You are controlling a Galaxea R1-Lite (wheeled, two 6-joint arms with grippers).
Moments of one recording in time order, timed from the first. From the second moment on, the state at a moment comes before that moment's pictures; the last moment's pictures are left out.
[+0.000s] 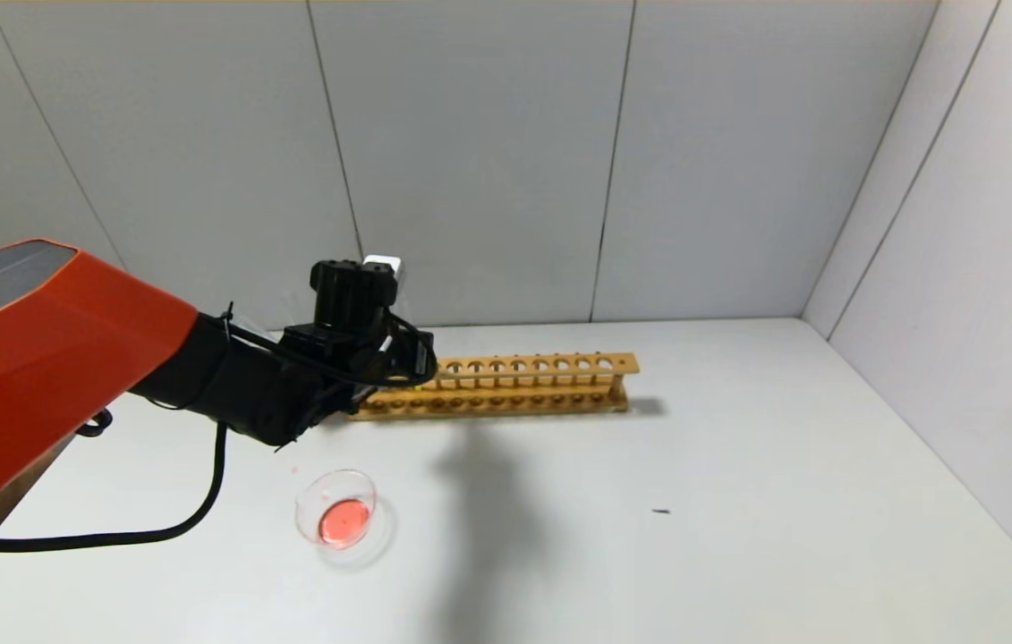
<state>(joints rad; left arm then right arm) -0.43 2.10 -1.15 -0.58 0.20 -0.10 0.00 0.00 0.00 0.01 0.01 0.00</state>
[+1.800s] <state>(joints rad) -0.42 1.88 -1.11 -0.55 0.19 -0.01 0.00 0.00 0.00 0.01 0.01 0.00</state>
